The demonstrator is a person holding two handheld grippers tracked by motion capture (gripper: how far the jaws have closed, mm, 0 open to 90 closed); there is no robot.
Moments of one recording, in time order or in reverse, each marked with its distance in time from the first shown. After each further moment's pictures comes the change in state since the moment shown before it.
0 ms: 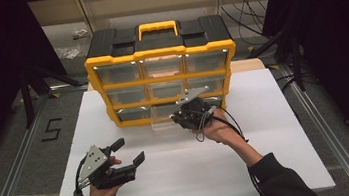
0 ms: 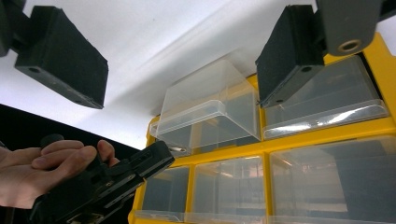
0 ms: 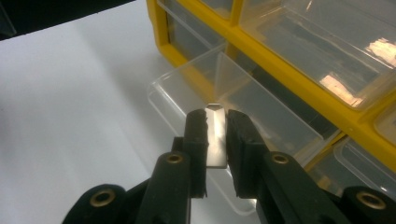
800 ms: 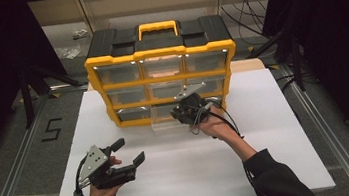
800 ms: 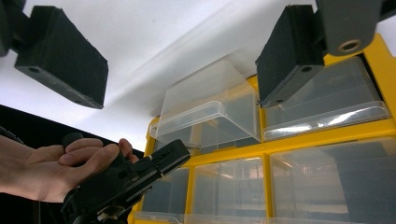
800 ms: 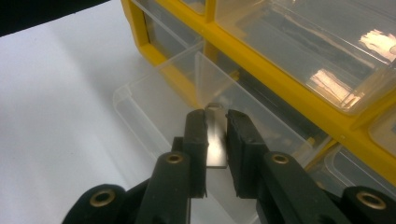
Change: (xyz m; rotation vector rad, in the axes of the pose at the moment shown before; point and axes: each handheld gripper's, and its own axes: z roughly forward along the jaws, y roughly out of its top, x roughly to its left) left arm 0.000 0.000 0.000 0.003 -0.002 -0.001; right arm -0.013 0.002 0.020 0.011 -0.025 0.040
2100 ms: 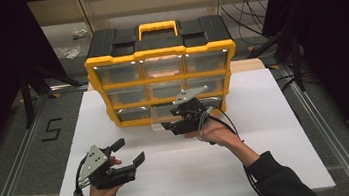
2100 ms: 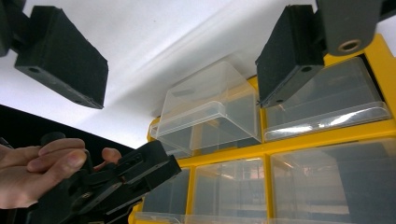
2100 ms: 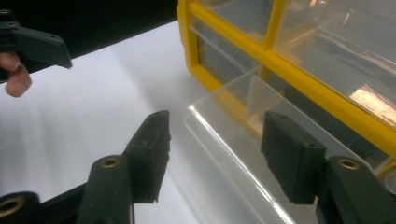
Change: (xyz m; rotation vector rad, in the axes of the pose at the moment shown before) left arm 0.000 0.000 0.000 0.004 -0.002 -0.002; right arm 0.022 0.002 -0.019 -0.078 0.138 -0.010
